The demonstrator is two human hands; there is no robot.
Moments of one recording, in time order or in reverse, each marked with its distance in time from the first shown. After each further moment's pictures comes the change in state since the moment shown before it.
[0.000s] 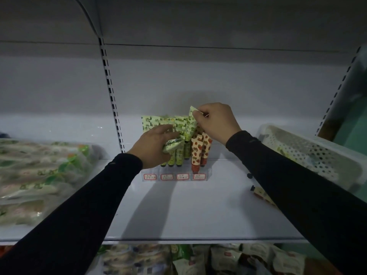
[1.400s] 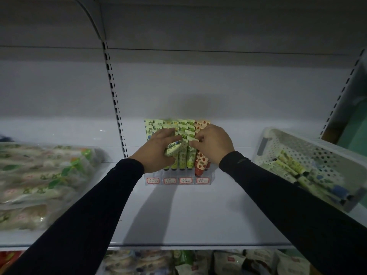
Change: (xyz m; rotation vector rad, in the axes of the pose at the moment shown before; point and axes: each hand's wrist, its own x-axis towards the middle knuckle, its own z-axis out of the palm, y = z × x) left_hand -0.001 -0.005 0.004 -0.196 -0.019 -0.038; right_hand -0.022 0.012 0.041 -0.146 -0.157 0.088
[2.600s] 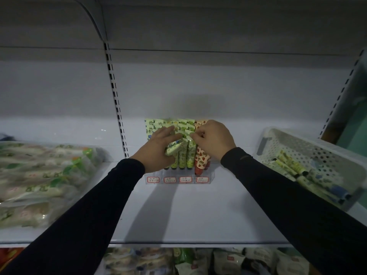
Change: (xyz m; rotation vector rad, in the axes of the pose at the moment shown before) left_hand -0.002 0.001 0.001 -0.027 -0.002 -0.019; right_hand 0.002 -0.003 -0.009 0.010 0.069 -0.026
